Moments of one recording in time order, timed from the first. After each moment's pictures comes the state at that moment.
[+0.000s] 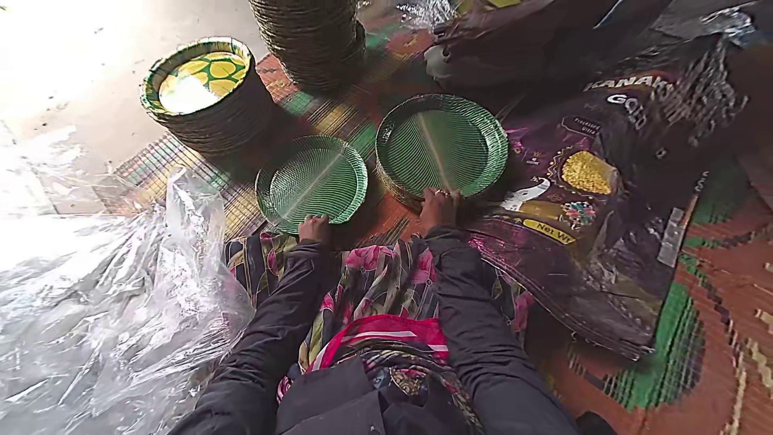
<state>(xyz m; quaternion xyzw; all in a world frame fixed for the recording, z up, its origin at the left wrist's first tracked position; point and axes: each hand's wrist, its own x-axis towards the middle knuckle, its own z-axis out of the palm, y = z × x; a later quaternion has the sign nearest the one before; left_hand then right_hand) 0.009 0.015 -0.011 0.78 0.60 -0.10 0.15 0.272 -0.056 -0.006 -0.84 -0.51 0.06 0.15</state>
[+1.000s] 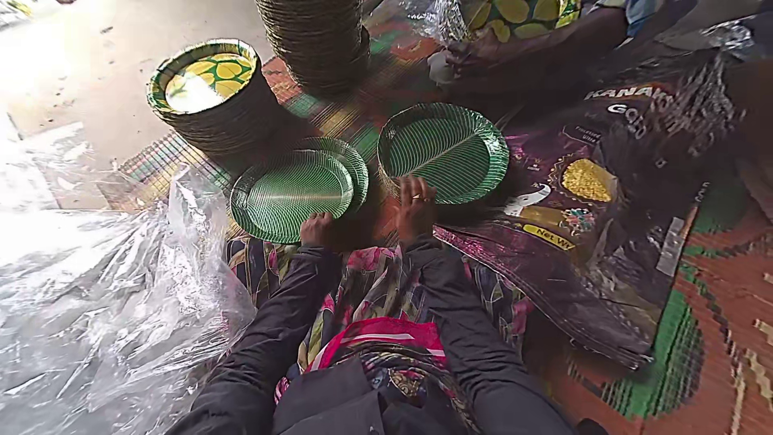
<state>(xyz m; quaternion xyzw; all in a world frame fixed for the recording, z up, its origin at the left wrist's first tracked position) 0.011 0.004 -0.008 0.80 0.58 0.02 0.12 0.226 -0.053 -0.018 -0.74 -0.61 -0.09 0.27</state>
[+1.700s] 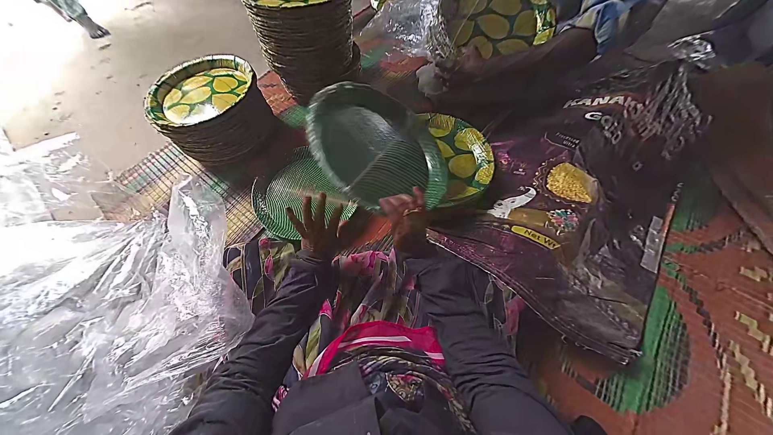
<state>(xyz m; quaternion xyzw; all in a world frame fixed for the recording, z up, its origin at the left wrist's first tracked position) 0.015 -0.004 -0.023 0.78 0.35 0.47 -0.23 0.227 -0.065 -0.017 -0.50 -0.68 -0.25 0.46</state>
